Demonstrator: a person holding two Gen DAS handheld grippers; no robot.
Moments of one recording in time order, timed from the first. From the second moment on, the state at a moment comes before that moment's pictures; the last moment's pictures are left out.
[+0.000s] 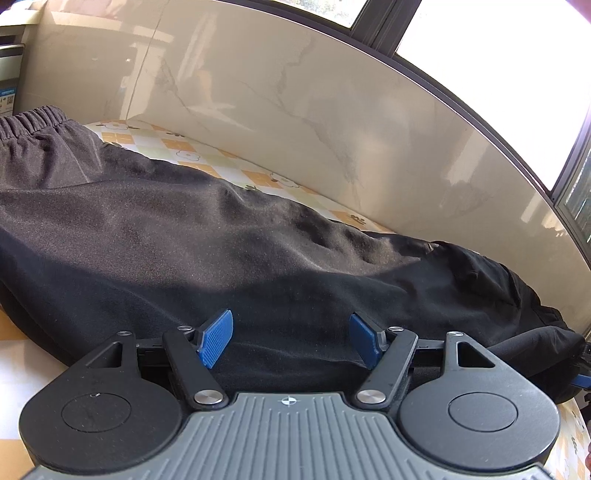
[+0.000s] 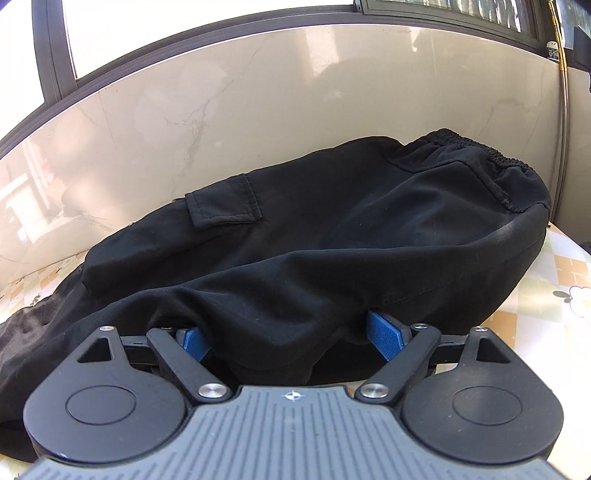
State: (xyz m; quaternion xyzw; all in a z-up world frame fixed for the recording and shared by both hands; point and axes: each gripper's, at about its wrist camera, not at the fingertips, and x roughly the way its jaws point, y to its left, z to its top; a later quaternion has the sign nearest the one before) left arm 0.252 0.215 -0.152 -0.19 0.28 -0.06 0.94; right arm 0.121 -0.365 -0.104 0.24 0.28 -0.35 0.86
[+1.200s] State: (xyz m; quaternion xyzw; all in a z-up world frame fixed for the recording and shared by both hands) left arm 0.247 0.233 -0.155 -0.21 0.27 -0.07 0.94; right arm 0.018 -0.317 -0.078 0.32 0.22 -0.30 0.87
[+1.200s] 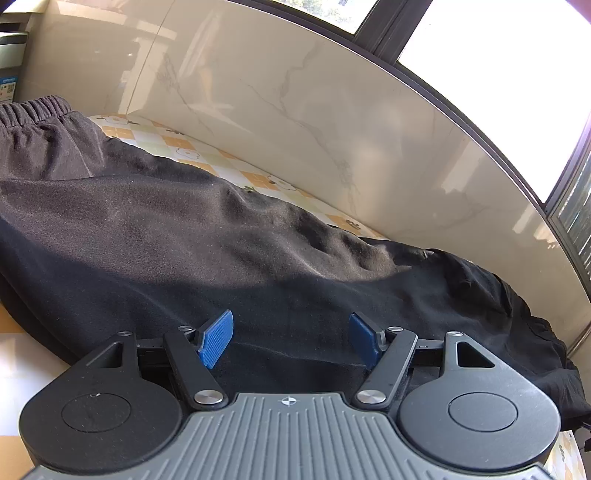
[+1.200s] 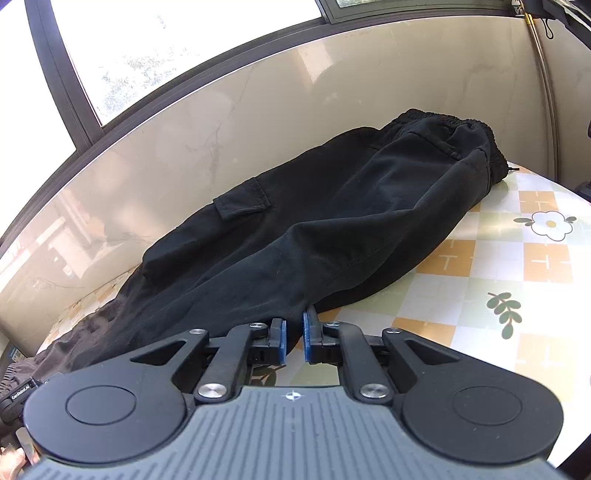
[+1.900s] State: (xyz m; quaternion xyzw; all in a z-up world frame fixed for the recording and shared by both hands) left arm 0.250 0.192 -0.115 -0.16 0.28 -0.10 0.94; right arm -0.041 -0.321 -0.071 0.31 0.24 -0.29 0.87
